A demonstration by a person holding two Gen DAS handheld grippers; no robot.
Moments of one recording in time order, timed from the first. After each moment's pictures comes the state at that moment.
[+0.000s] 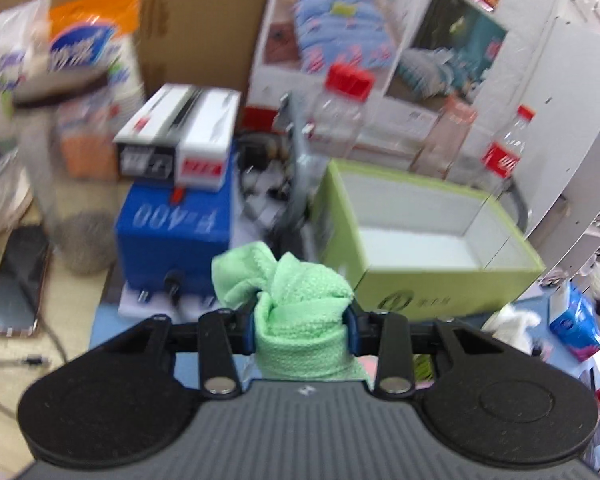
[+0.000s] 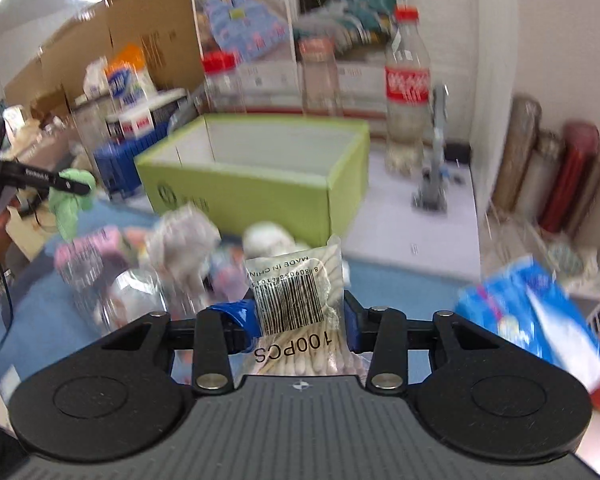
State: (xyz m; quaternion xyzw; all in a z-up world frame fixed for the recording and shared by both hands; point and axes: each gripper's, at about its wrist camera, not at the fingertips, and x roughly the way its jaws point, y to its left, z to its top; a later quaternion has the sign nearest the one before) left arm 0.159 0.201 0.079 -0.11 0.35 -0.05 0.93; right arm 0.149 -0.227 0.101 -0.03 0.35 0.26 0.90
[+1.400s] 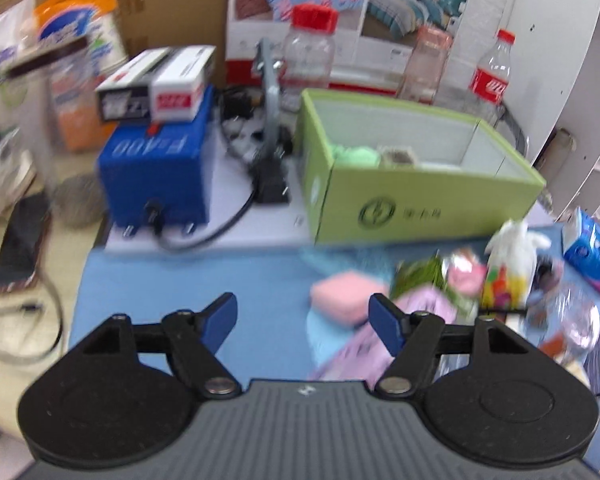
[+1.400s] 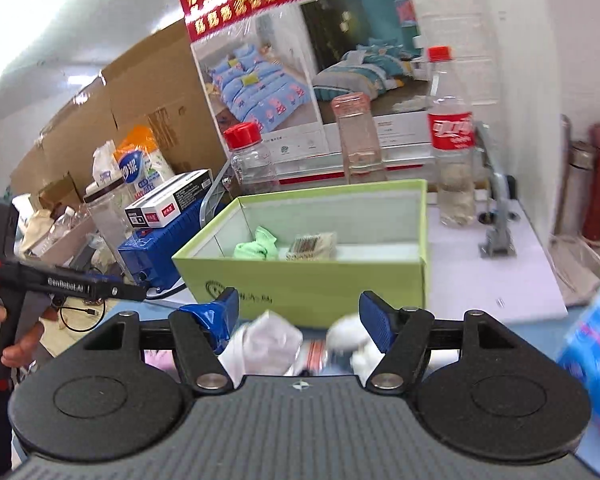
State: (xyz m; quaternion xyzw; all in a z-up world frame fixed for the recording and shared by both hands) left arm 0.098 0.164 0.034 -0.06 0.40 -0.03 0.92; right arm 0.142 -0.165 0.091 0.08 0.29 0.24 0.92
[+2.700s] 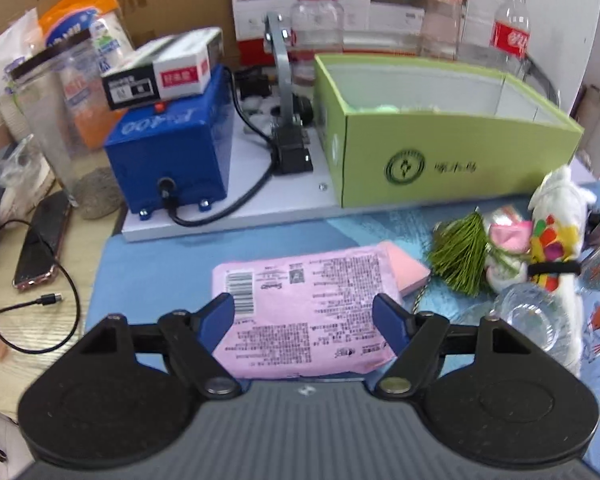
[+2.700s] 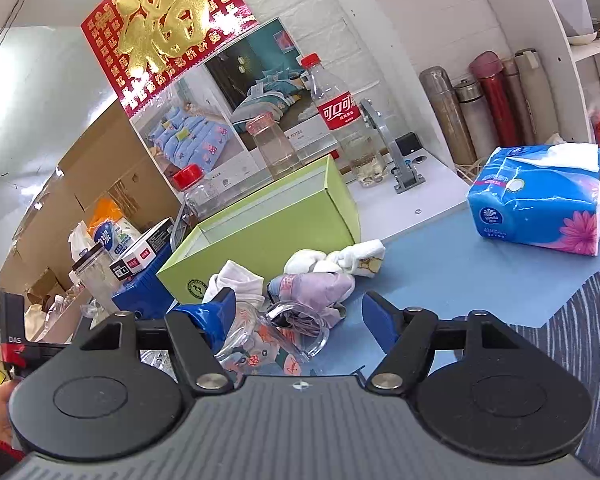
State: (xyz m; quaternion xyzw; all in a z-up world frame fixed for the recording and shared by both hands) left arm 0.118 0.139 0.002 0.01 0.42 0.01 0.91; right arm 0.054 -0.215 0.051 0.23 0.25 0.14 0.93
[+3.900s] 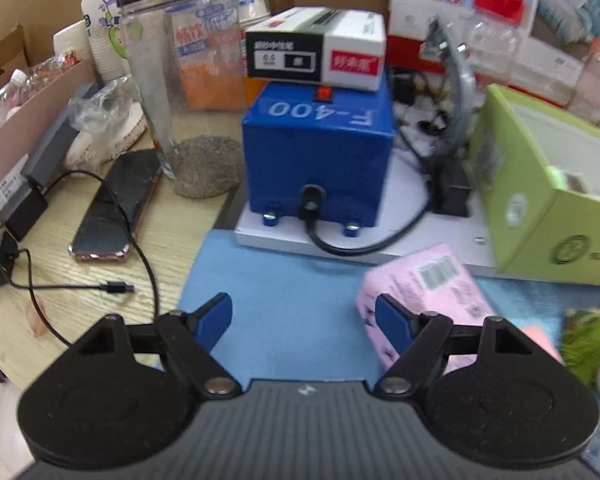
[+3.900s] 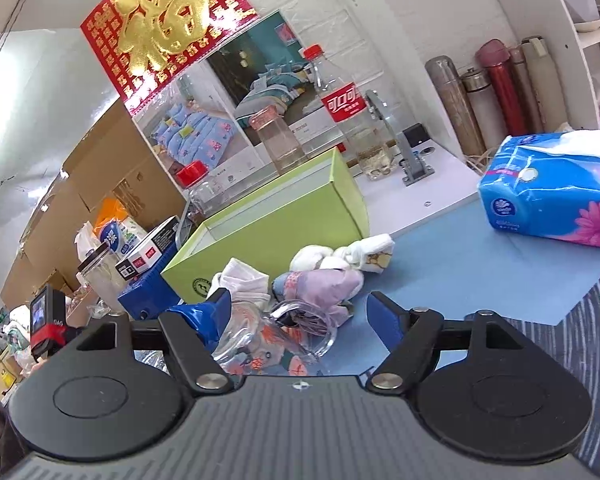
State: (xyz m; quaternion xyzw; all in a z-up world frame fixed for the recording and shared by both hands) left arm 0.144 0.222 0.005 -0.08 0.41 0.14 0.90; right arm 0.062 -0.215 0.045 0.24 0.25 0.15 0.92
